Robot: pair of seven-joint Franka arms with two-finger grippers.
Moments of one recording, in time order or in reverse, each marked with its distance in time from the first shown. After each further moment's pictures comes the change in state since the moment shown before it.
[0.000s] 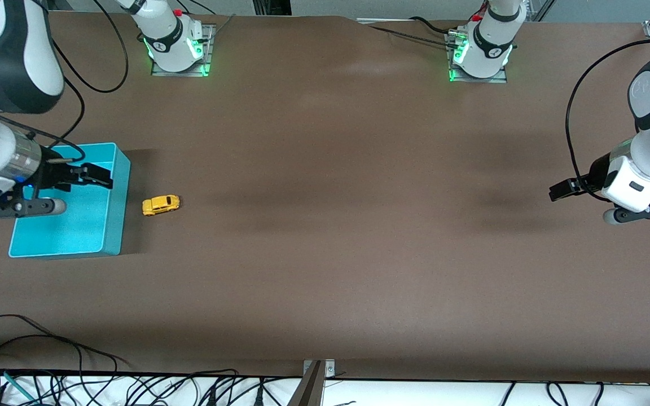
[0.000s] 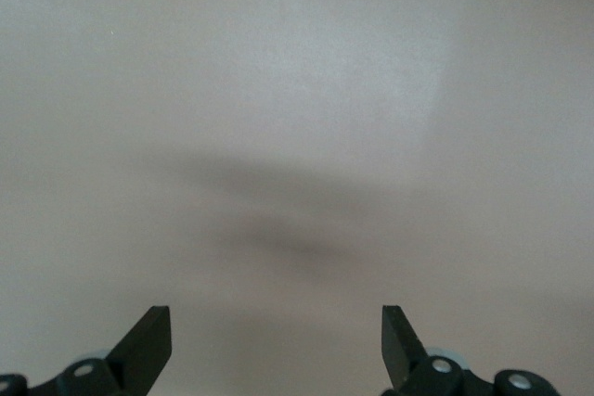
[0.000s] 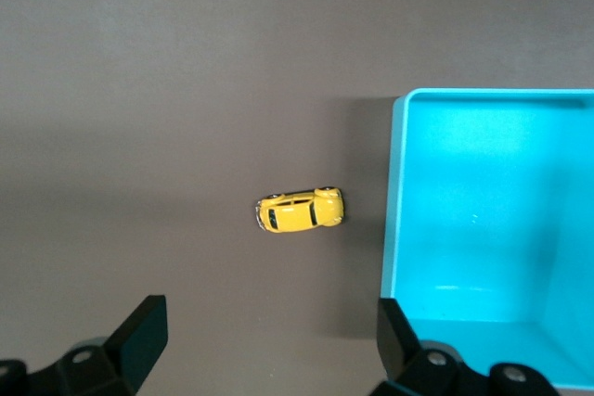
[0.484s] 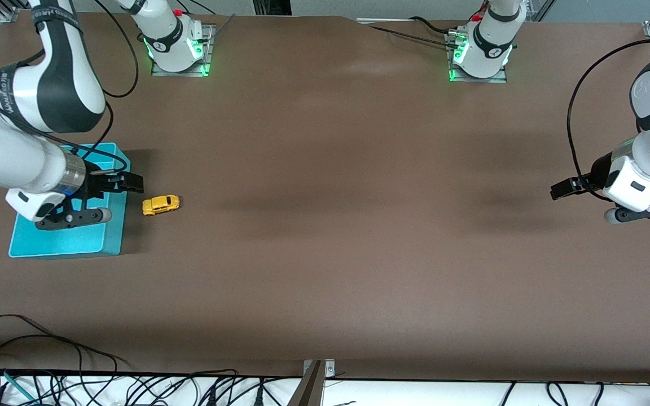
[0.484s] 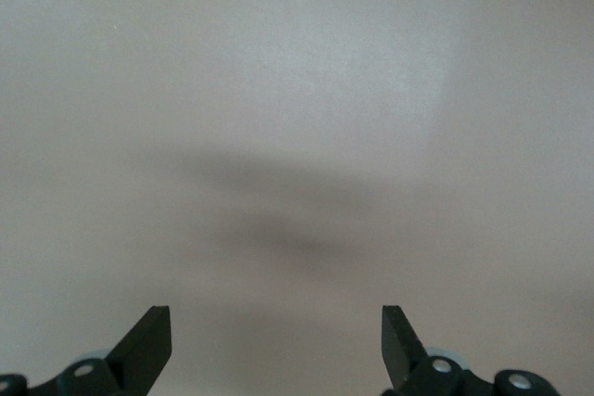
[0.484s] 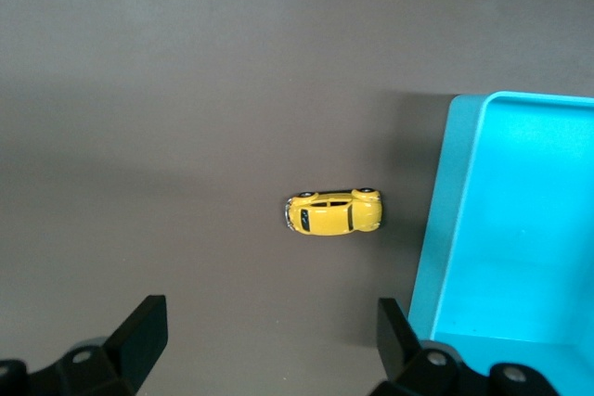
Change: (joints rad) left arm 0.003 0.000 0.003 0.000 0.000 -0.005 0.005; right arm 0.068 0.061 0.001 -0.006 0.000 0.007 -0.010
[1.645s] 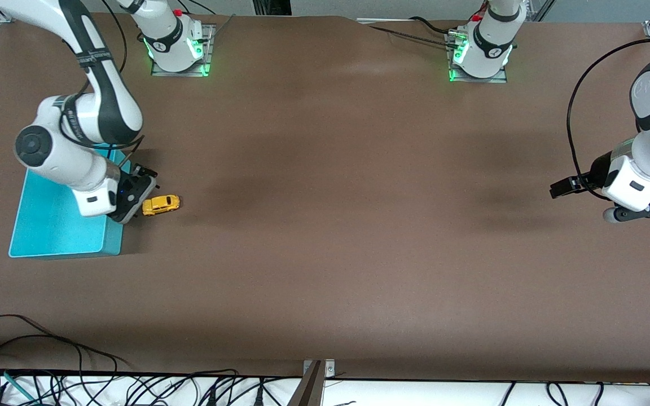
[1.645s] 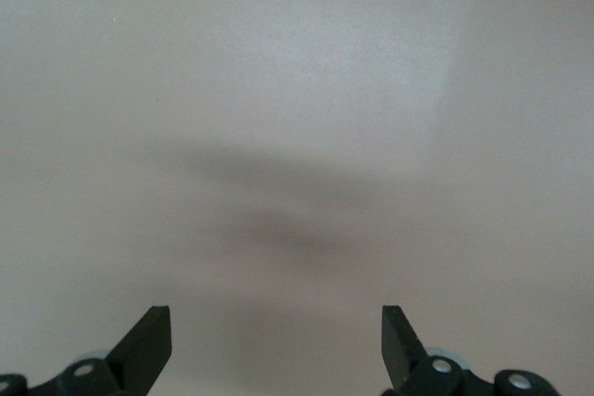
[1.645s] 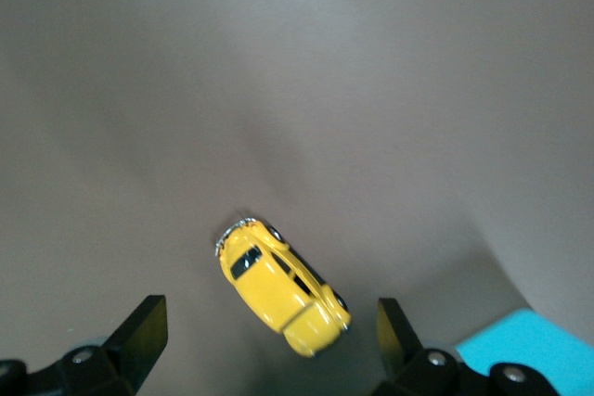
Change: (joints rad) left arm 0.000 0.000 0.000 0.000 0.000 -0.014 0.001; right arm -0.131 -0.033 0.100 -0.526 0.000 0.654 -0.978
